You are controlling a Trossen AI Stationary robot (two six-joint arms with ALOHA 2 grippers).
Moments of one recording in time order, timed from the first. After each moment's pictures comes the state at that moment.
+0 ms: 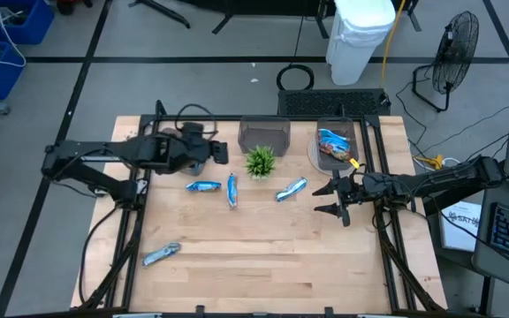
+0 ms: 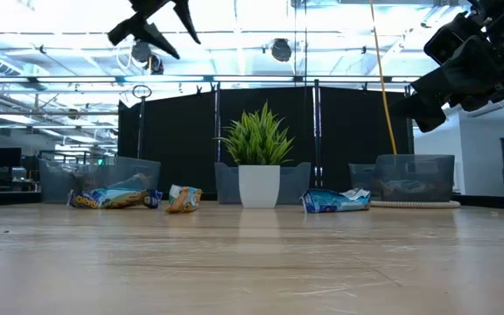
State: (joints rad) left arm 0.02 1.28 1.26 -0.74 -0.61 -1.10; right arm 0.11 0.59 0.10 0.27 0.00 0.25
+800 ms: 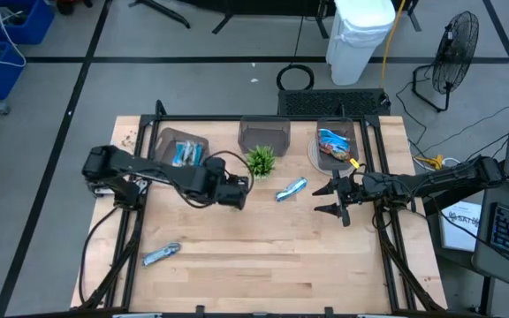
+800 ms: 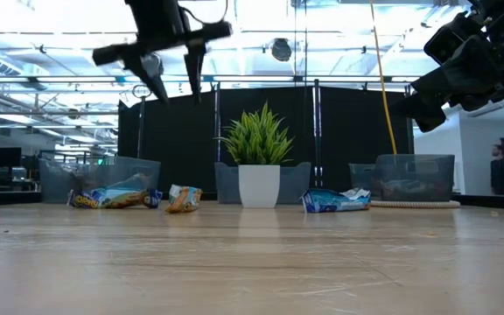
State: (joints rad) left arm -0.15 1.70 1.43 -1.13 -0.55 -1.61; right arm 0.11 0.59 0.10 0.27 0.00 0.25
